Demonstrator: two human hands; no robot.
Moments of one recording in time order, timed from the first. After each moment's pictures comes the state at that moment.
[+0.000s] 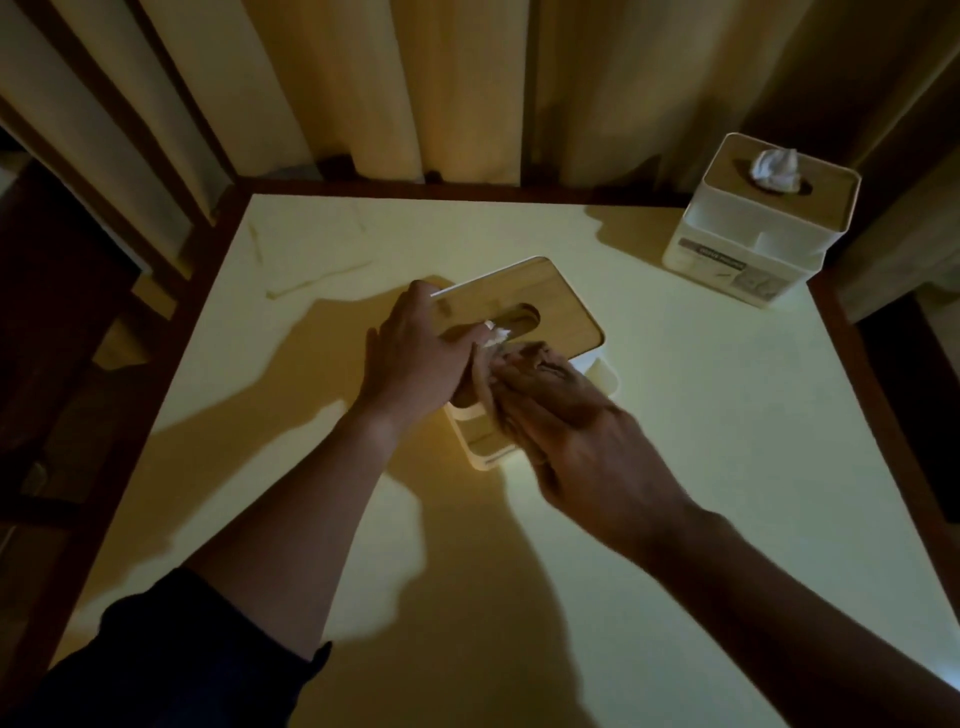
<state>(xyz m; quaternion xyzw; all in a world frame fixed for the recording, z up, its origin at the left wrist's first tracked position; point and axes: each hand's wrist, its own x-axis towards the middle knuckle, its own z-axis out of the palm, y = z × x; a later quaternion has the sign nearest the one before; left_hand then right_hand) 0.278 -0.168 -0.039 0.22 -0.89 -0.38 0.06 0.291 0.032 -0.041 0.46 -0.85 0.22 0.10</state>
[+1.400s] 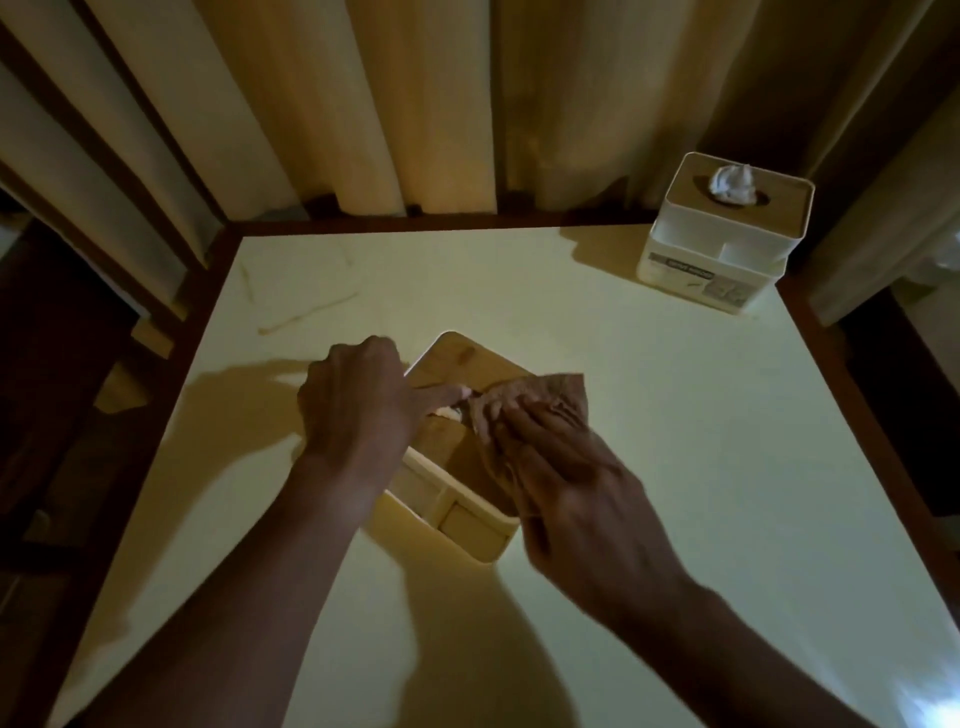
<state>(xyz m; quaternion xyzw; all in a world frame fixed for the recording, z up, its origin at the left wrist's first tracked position) 0.310 -0.159 0.010 0.26 -0.96 -0.11 -0.01 0.330 0.045 -0.035 0.38 -0.89 0.21 0.10</state>
